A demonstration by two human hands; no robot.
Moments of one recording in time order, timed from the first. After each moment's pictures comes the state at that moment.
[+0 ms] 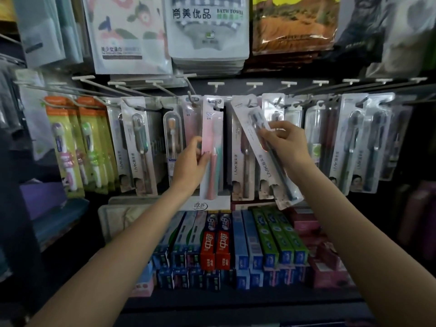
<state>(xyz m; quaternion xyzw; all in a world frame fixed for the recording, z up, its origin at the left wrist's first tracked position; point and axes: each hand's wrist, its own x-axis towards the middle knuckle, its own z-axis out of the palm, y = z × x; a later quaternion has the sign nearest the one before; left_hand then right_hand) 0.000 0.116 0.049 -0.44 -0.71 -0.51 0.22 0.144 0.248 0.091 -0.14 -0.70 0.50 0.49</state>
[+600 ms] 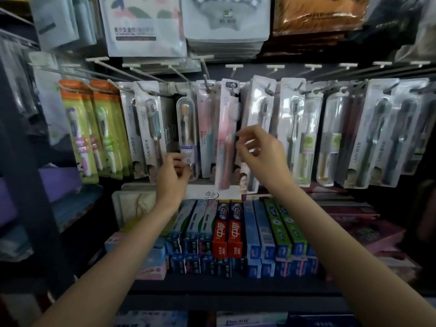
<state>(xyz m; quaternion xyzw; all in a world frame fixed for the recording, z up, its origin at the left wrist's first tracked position) -0.028 0.070 -0.005 -0.33 -0.72 -0.57 0.21 0.120 0.188 0.055 -0.04 -0.82 0.29 0.48</state>
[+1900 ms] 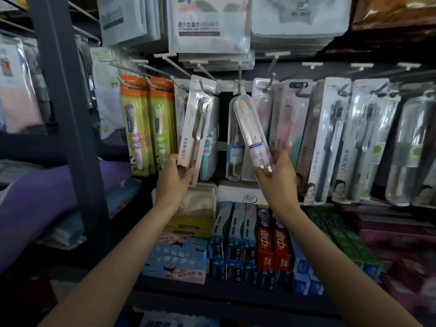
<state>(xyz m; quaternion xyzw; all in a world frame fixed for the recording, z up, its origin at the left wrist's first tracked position) -0.089 -0.007 -0.003 -0.26 -0.79 -0.52 0.20 0.031 0.156 0.006 -0.16 -0.81 0.29 0.49</state>
